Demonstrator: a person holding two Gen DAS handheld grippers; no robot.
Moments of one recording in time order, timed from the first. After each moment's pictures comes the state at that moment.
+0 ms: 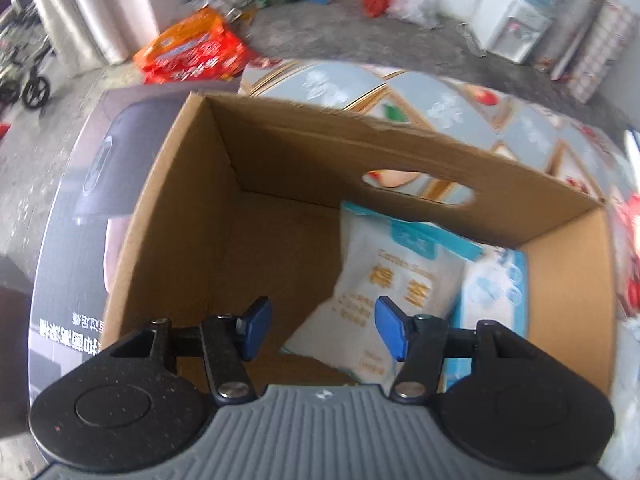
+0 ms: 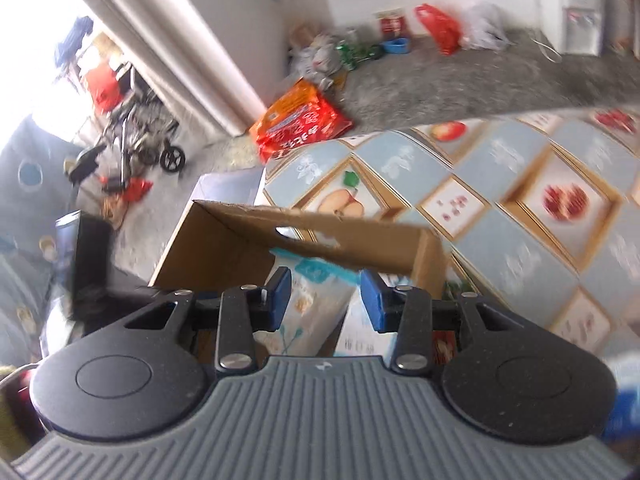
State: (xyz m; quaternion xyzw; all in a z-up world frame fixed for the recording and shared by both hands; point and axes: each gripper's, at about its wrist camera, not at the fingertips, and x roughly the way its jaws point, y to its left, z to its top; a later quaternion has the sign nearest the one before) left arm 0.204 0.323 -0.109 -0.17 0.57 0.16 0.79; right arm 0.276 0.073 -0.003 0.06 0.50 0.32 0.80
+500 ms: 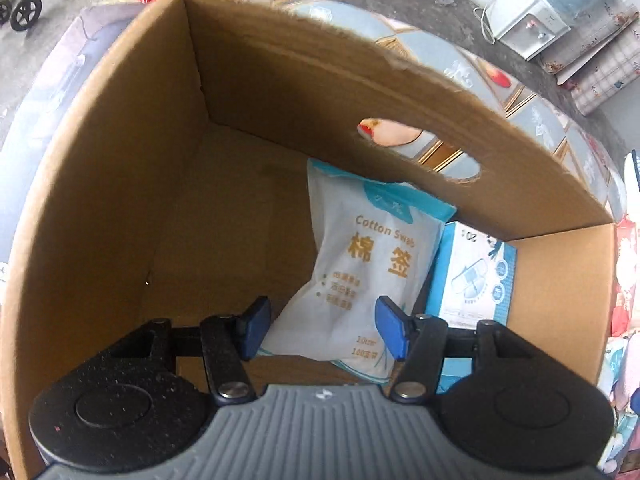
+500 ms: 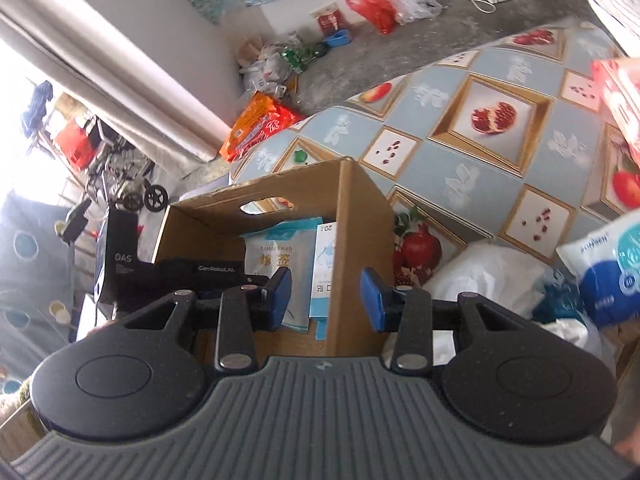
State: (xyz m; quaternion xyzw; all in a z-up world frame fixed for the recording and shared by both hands) left arm 0.204 0.325 -0.133 -0.26 0.60 0.14 0.74; right arm 0.240 0.006 -0.026 0.15 0.52 0.25 0.80
